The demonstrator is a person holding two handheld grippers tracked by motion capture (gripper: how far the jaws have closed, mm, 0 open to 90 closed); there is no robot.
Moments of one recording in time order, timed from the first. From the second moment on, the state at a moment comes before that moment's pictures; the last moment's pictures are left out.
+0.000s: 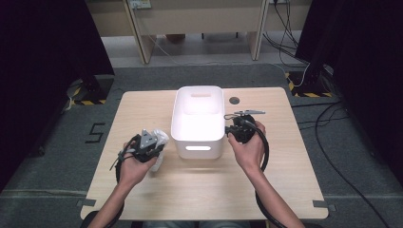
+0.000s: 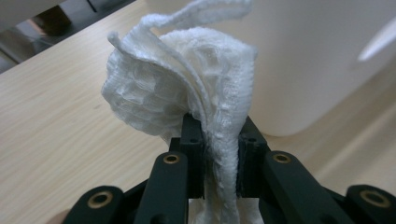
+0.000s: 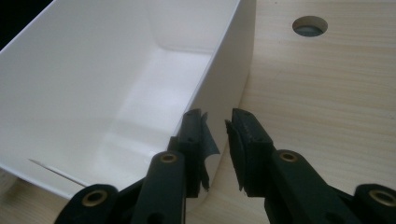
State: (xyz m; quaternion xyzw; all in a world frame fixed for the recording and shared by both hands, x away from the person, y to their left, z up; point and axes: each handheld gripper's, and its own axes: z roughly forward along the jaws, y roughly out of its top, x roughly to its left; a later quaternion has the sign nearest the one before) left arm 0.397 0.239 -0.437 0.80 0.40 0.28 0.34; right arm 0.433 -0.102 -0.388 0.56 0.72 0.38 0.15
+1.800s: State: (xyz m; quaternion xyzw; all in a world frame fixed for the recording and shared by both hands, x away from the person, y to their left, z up) left arm 0.359 0.355 -0.486 0.69 0.53 0.28 0.41; right arm 0.397 -0.174 -0.420 0.59 0.71 0.35 0.15
